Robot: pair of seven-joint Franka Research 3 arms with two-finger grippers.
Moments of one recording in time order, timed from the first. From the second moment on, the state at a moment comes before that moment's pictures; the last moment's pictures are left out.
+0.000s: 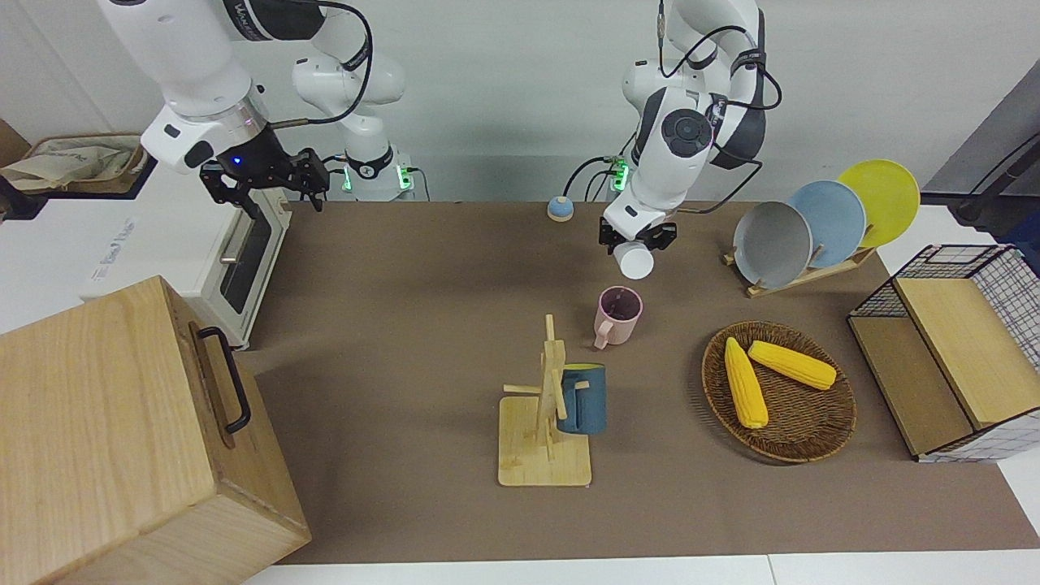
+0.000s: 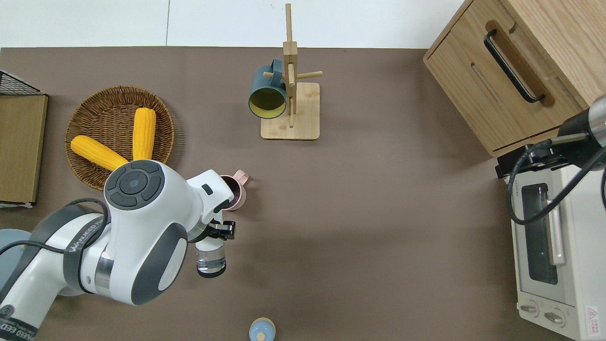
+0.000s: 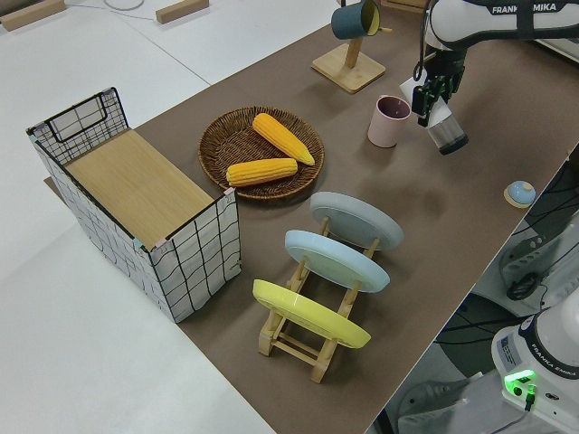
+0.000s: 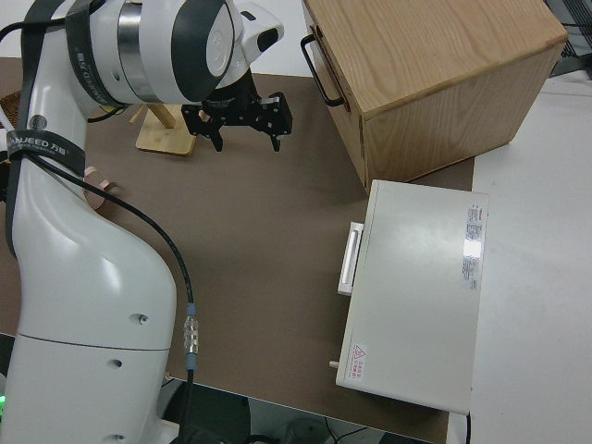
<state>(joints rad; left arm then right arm) -0.11 -0.03 -0.27 -2.09 -0.10 1.88 -0.20 0.01 0.14 0.03 -1.34 0.02 1.36 -0.07</state>
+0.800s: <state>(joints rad) -0.11 -0.04 -0.27 -2.13 -0.10 2.01 -0.23 0.01 0.14 0.03 -1.34 0.02 1.36 -0.07</state>
